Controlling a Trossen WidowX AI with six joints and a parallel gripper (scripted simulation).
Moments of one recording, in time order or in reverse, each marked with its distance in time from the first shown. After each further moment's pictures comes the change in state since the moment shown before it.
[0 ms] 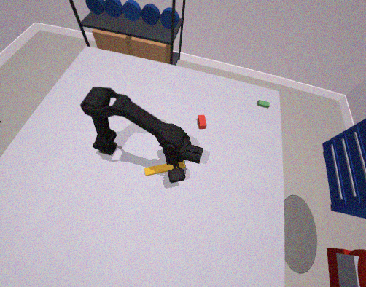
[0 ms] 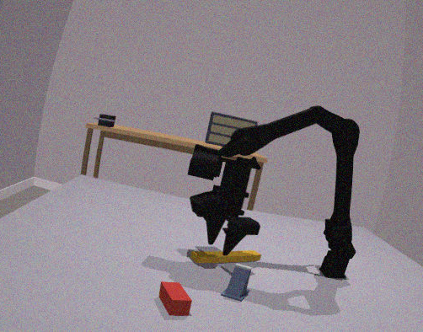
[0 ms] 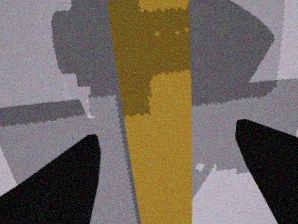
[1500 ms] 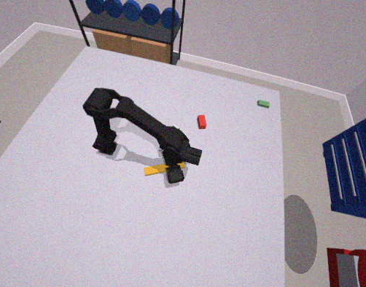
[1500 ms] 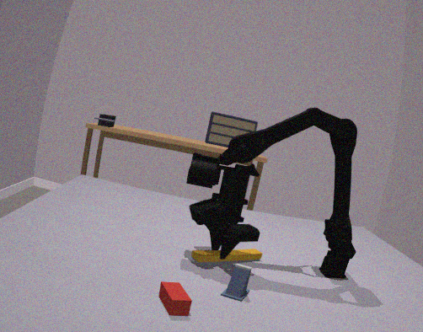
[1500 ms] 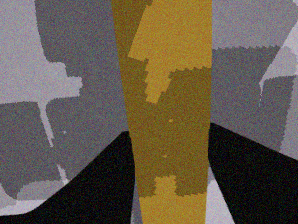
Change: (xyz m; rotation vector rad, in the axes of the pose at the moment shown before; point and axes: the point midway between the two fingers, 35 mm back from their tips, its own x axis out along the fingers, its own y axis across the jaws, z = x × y) arm 0.016 0.002 -0.004 0.000 0.020 0.011
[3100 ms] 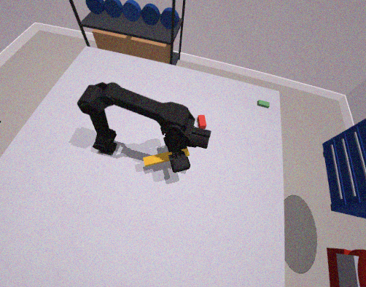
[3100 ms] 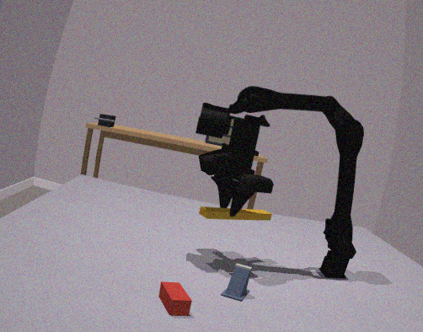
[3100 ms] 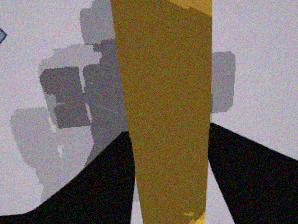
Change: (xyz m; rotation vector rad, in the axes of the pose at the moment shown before) arm -0.109 0.010 0.008 -0.050 -0.008 -0.001
